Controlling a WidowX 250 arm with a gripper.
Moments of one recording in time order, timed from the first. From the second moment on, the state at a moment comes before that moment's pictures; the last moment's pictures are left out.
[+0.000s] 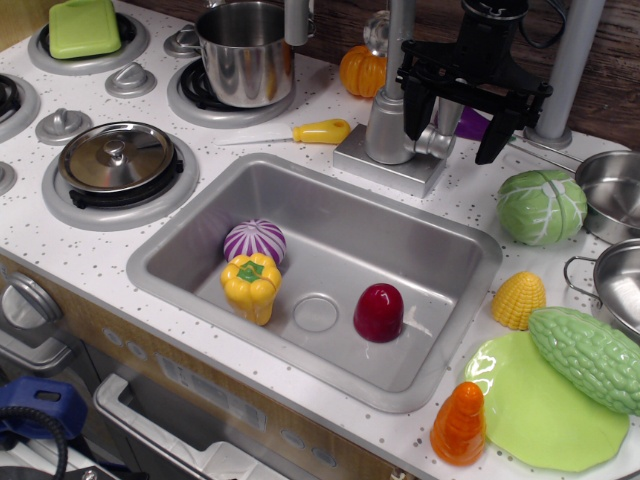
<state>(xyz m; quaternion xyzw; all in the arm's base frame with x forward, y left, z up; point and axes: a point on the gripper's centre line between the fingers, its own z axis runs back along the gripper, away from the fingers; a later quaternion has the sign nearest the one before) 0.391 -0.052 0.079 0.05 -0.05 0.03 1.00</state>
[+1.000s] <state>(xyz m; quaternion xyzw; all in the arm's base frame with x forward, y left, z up) 0.410 -0.029 0.061 0.13 -0.10 -0.02 0.99</state>
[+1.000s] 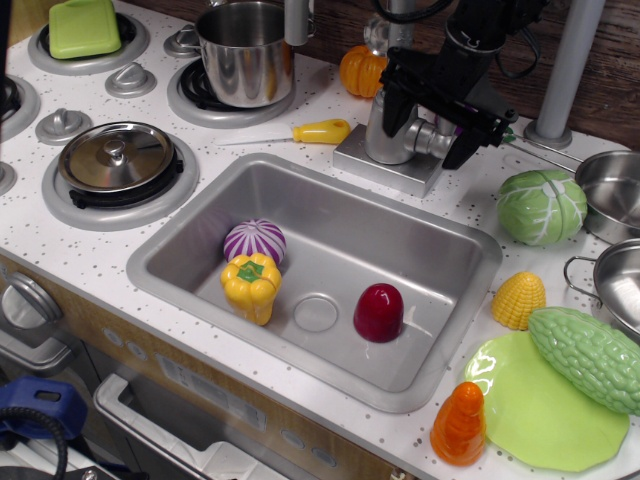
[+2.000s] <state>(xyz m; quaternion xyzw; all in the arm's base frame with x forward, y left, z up) 0.440 -0.033 0.081 0.12 -0.18 -0.03 0.98</state>
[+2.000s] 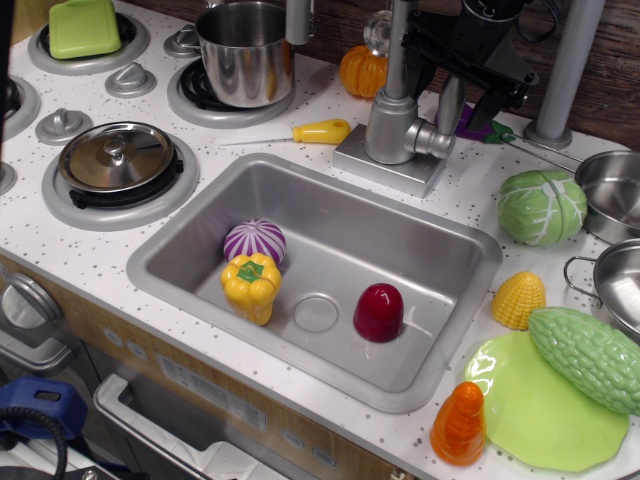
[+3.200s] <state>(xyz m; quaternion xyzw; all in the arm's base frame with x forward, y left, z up) 0.420 -0.037 0.066 0.11 -0.19 0.02 0.98</state>
